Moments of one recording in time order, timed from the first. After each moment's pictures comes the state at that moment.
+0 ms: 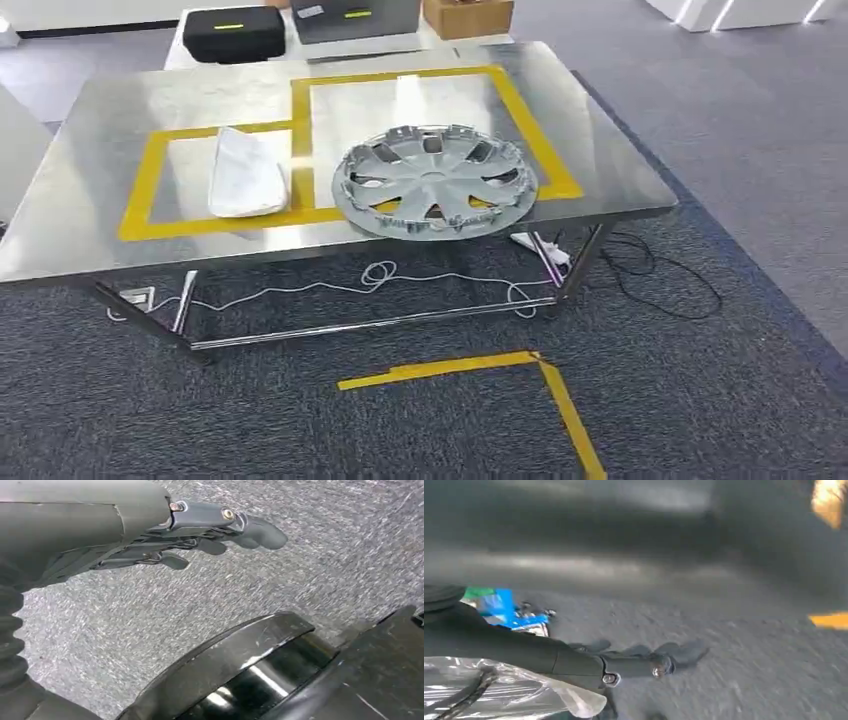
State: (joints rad) left arm -0.01 -0.20 0.45 -0.20 -1.15 0.17 -0.31; right arm 0.04 0.10 -0.66 -0.28 1.00 -0.39 0.12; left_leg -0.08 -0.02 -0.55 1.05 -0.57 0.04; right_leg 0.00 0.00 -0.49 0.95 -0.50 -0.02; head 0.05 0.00
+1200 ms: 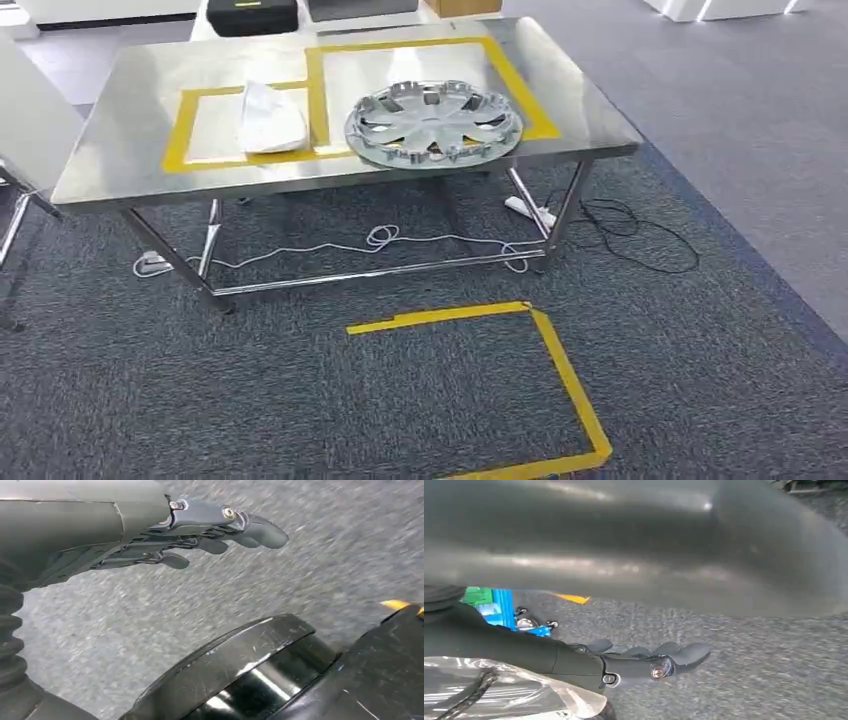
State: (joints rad) left arm -0.03 -0.20 0.45 -0.20 -1.18 0.19 -0.27; right arm -0.02 0.17 -0.67 -0.20 1.10 -0.47 0.09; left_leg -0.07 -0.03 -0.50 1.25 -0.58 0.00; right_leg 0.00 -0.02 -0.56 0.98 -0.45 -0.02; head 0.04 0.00
